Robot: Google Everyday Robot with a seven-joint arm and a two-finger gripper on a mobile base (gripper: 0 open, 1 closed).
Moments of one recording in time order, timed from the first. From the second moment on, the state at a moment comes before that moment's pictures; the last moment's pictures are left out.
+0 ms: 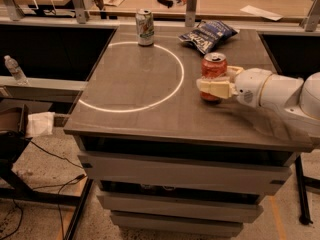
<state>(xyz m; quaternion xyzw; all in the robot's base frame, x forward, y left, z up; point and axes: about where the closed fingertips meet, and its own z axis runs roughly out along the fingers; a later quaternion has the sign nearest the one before) 0.627 -0.155 0.870 -0.32 0.71 0.23 0.59</state>
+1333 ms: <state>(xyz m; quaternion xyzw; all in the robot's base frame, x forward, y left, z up) 0.615 -0.158 0.866 -0.33 0.72 0.21 0.57</state>
